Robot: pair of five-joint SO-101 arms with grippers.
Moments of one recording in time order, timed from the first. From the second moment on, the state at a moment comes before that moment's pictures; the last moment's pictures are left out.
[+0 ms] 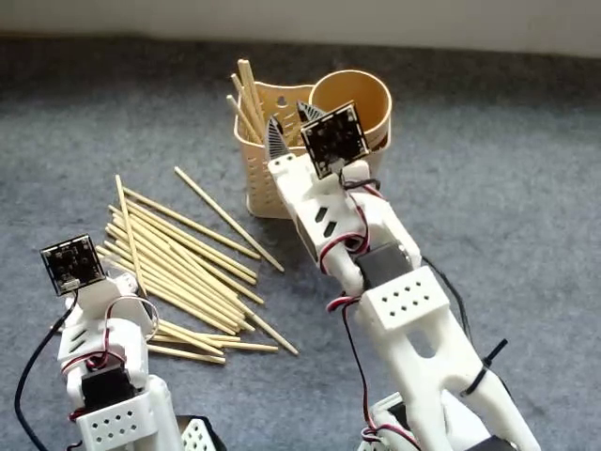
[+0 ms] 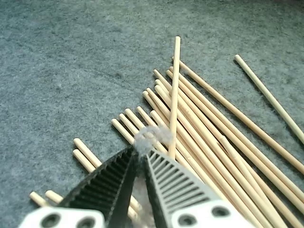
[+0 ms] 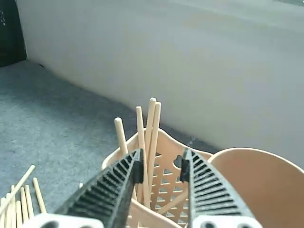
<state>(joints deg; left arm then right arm) -26.2 -103.7 96.0 52.7 8.0 -31.1 -36.2 41.9 8.7 9.9</state>
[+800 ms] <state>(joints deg) -26.2 -103.7 96.0 52.7 8.0 -35.7 -68.8 61.9 41.5 9.5</state>
